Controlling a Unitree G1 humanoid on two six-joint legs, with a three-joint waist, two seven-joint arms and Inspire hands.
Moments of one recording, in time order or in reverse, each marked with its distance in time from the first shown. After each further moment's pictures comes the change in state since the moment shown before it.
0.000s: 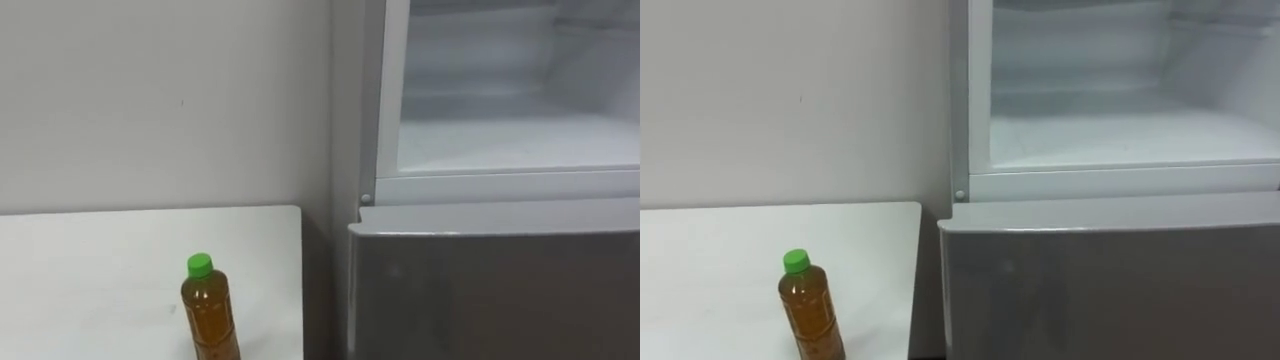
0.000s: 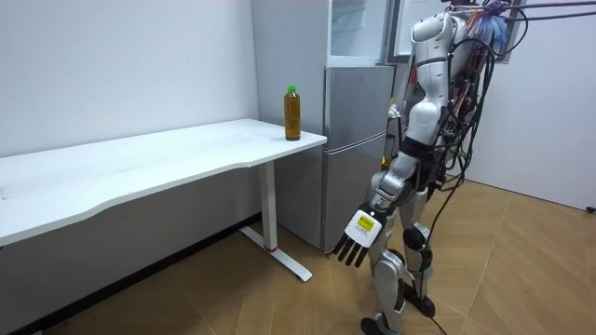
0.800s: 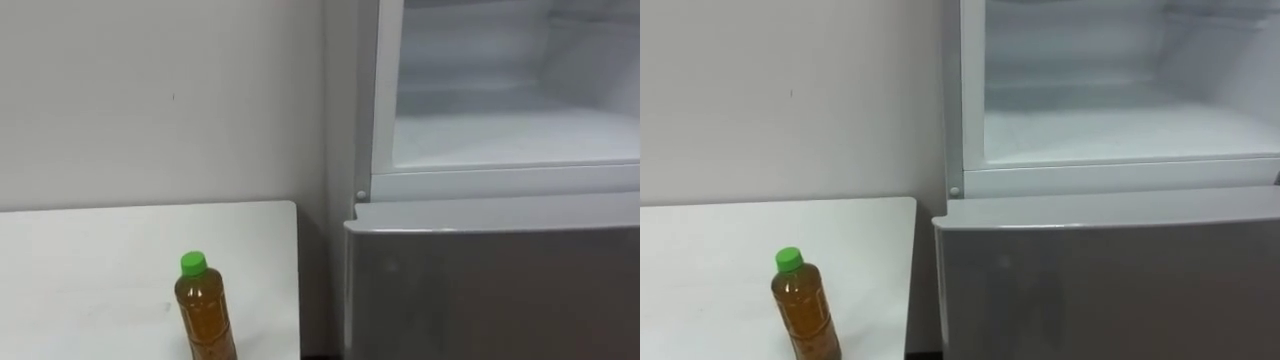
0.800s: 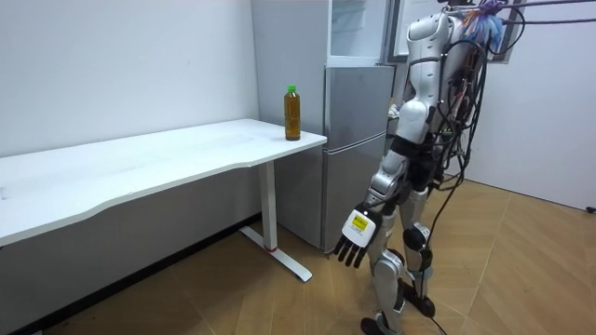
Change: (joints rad) left arm -0.059 0.025 -0.034 0.062 0.019 0.051 -0.068; right arm -0.021 -0.008 0.058 0.004 0.056 0.007 0.006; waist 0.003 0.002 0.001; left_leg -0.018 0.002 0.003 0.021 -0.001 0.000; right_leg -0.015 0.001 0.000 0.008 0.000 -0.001
